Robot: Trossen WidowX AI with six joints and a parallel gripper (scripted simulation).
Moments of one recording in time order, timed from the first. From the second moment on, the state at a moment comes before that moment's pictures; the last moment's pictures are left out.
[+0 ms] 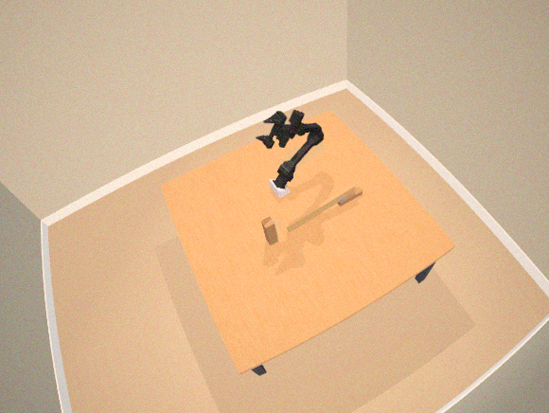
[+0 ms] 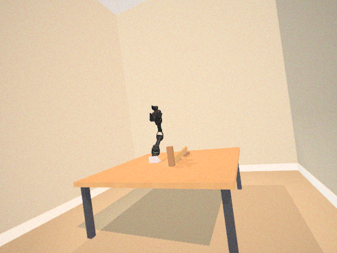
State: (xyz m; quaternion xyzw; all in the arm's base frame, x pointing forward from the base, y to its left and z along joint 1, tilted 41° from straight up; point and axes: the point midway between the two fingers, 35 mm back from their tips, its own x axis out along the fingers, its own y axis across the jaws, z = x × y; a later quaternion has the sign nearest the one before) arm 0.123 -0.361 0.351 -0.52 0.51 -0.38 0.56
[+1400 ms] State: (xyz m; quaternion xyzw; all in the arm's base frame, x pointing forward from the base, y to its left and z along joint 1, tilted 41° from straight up) arm 0.284 -0.026 0.061 -0.31 0.29 0.67 0.61
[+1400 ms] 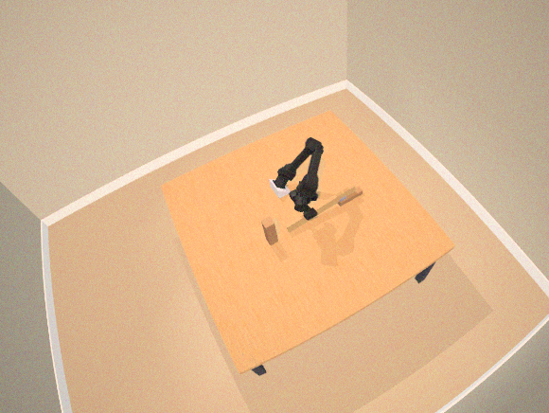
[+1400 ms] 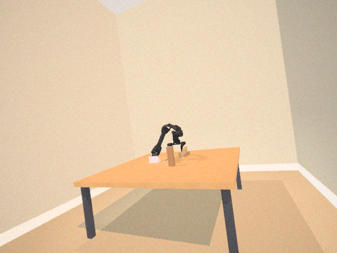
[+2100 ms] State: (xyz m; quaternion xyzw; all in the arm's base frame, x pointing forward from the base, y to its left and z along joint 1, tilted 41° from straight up) arm 0.287 -0.009 0.043 -0.31 0.28 0.68 0.60
